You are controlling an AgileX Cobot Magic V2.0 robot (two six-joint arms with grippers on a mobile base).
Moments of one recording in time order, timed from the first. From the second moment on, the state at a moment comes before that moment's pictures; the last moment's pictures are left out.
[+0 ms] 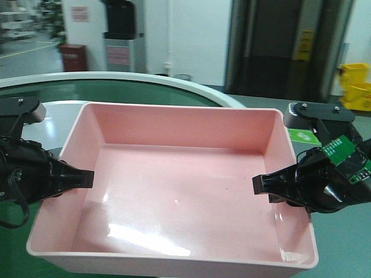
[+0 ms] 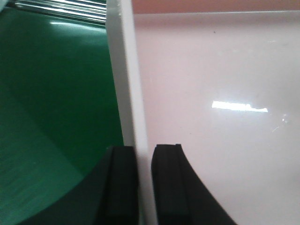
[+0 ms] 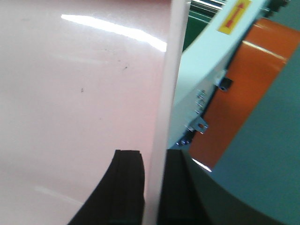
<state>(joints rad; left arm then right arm) -0.35 1.29 -1.23 -0.16 0.69 -0.05 0.33 1.33 -1.30 -0.01 0.86 0.24</state>
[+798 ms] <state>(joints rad) -0.35 1.29 -1.23 -0.16 0.69 -0.05 0.33 1.33 -1.30 -0.01 0.87 0.24</state>
